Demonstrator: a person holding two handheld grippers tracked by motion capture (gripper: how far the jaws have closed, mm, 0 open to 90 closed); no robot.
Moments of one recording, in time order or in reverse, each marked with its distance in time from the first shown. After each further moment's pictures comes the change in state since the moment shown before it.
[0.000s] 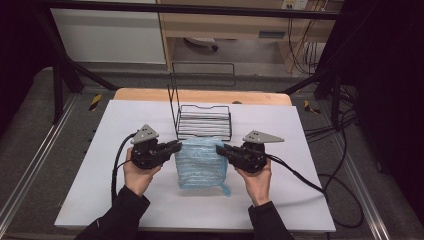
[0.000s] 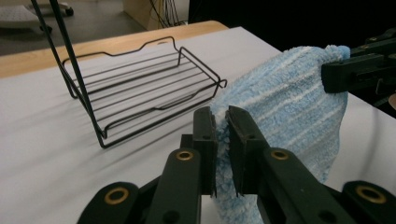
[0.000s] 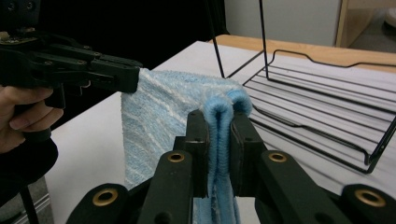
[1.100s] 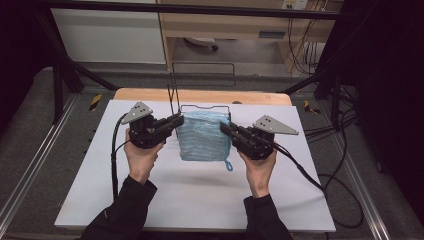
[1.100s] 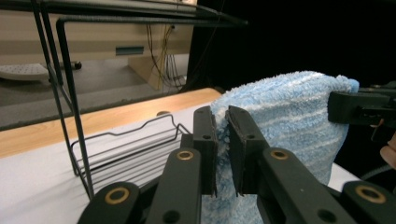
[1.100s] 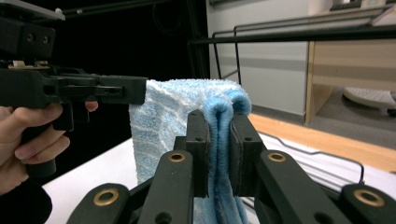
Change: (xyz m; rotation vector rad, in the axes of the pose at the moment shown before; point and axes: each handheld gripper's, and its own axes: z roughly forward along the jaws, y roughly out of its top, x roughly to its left) left arm -0.001 0.055 -0.007 -0.226 -0.014 -0.039; right arm 0.014 0.047 -0.021 -0.239 -0.067 -0.082
